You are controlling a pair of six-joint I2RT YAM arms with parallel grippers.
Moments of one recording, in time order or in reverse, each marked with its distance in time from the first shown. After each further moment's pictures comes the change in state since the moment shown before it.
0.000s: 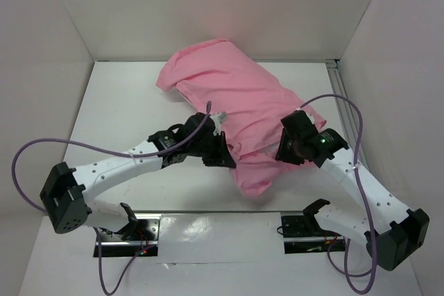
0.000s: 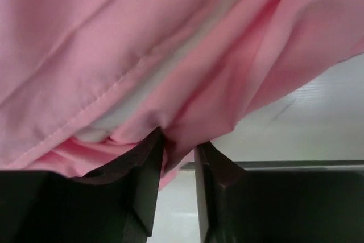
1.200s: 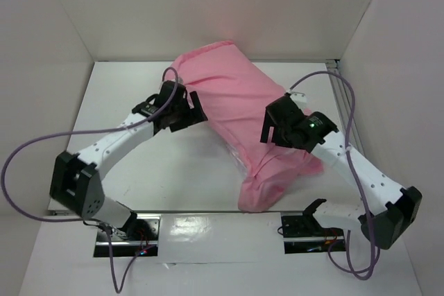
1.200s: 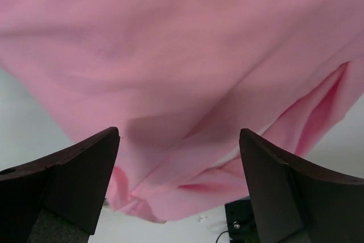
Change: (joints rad) left arm 0.362 0.015 0.078 -0.118 -0.321 0.079; right arm 0.116 0.148 0.255 -0.039 0.240 -0.010
